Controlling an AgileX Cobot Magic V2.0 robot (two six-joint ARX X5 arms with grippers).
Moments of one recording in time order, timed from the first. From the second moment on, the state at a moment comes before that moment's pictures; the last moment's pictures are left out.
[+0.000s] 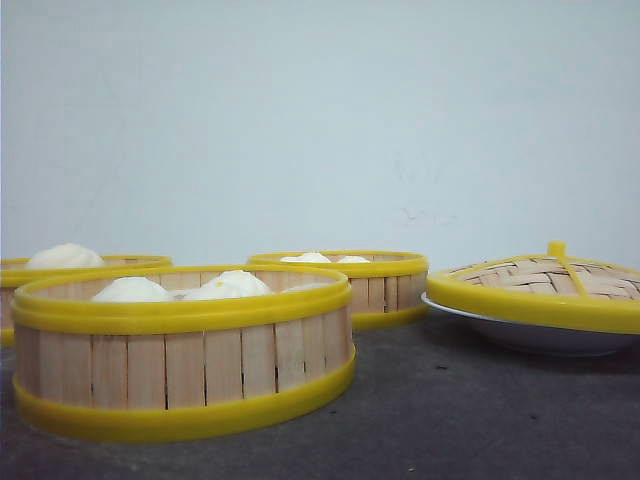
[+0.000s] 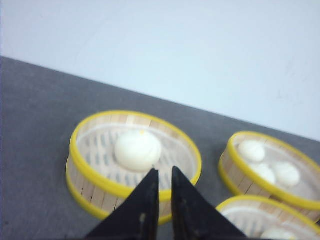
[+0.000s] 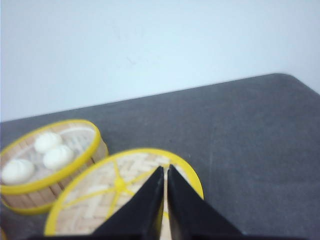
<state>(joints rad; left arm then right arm) -0.08 0.12 0.37 -0.31 -0.02 -0.29 -0.11 0.14 0.37 -0.32 -0.18 0.24</state>
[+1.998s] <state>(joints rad) -0.08 0.70 0.70 -0.52 -0.02 -0.07 0.23 1.53 1.25 -0.43 -0.21 0.14</state>
